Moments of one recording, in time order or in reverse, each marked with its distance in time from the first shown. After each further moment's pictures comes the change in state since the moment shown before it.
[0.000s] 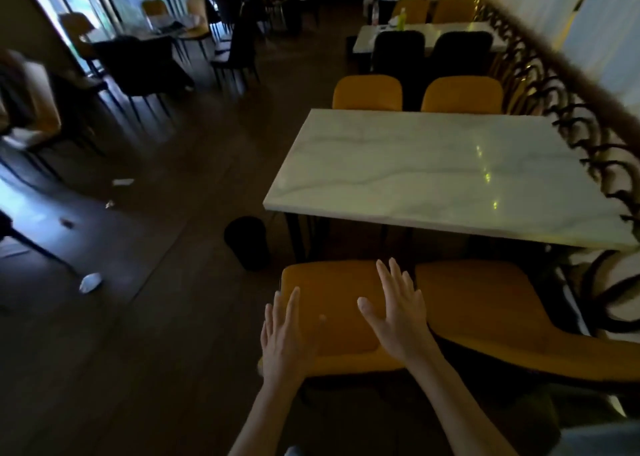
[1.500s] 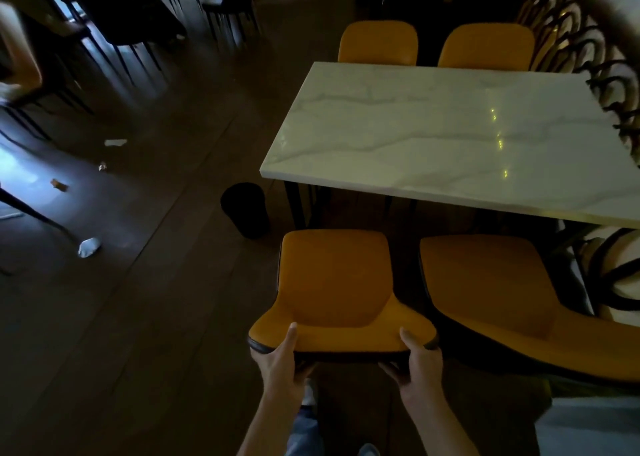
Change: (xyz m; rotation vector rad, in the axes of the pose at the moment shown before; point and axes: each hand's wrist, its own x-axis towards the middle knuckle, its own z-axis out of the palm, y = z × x) left_hand -0.004 -0.023 0.047 -1.411 0.183 -0.944; right_hand -0.027 0.065 0.074 1.418 0.214 1.164
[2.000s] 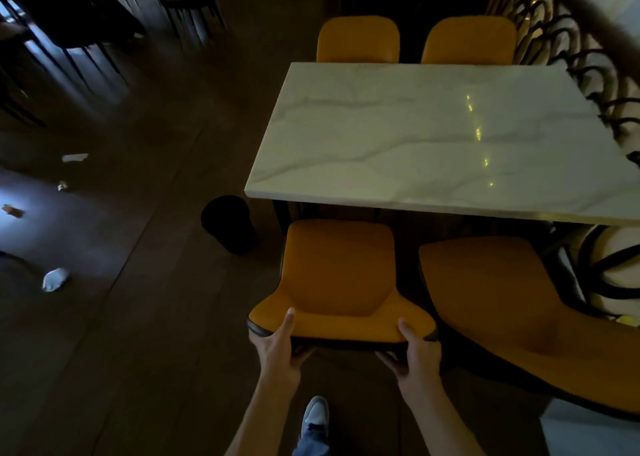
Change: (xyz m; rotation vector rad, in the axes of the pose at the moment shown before) left_hand 0.083 0.076 0.066 0.091 -0.128 -0.018; right_hand 0.030 -0.021 0.089 0.098 0.020 -0.074
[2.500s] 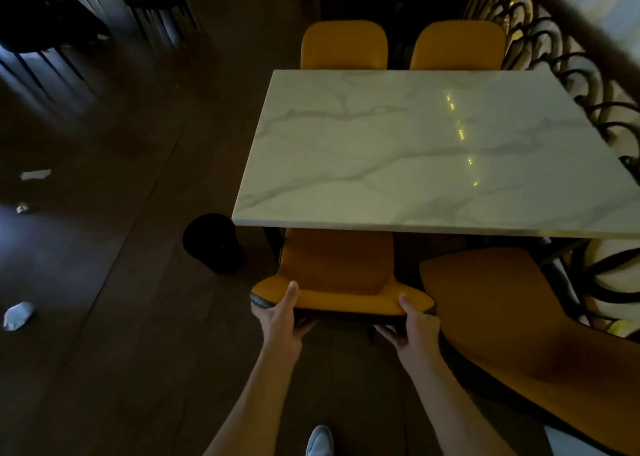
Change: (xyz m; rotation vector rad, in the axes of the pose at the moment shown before) left_hand 0.086 0.082 0.092 0.072 -0.059 -0.030; right_hand 0.069 -0.049 0.102 0.076 0.028 -0.036
